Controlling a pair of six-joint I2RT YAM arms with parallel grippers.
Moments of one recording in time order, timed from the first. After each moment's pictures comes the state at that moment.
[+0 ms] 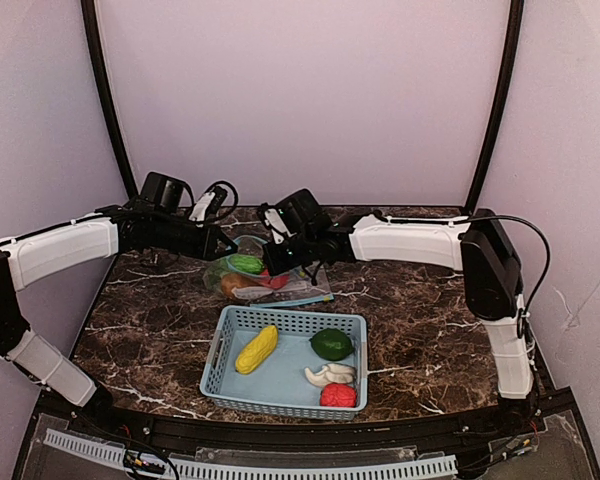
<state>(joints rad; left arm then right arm) -0.45 1.45 1.11 -0.37 0.44 -0.19 0.93 2.17 1.80 -0.31 0.00 0.26</state>
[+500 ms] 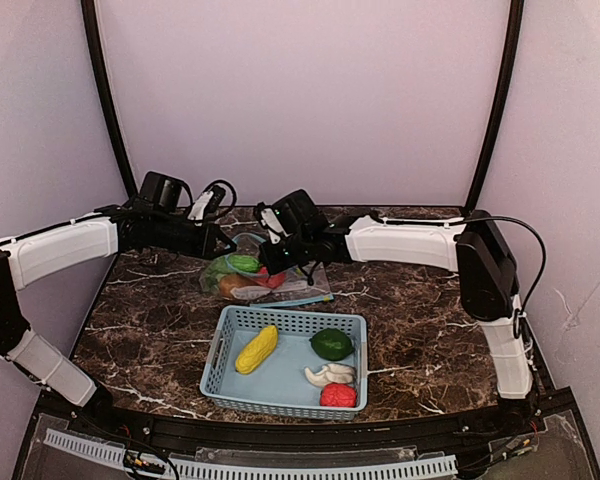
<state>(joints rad) -0.45 1.45 1.11 -0.36 0.45 -0.20 0.94 2.20 1.83 -0.30 0.02 0.25</state>
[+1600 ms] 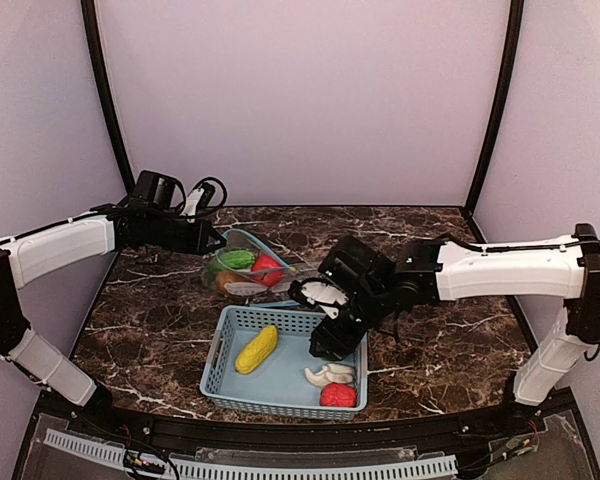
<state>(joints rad) -0.39 1.45 1.11 -0.36 0.38 -0.20 1.12 1.61 1.24 -0.67 -0.10 0.14</state>
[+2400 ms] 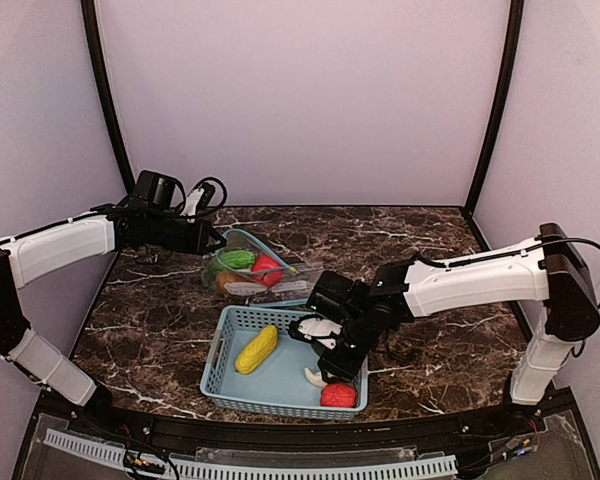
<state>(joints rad) -0.39 1.45 1.11 -0.36 0.38 -0.20 1.16 1.75 1.21 -0.76 -0.13 0.07</state>
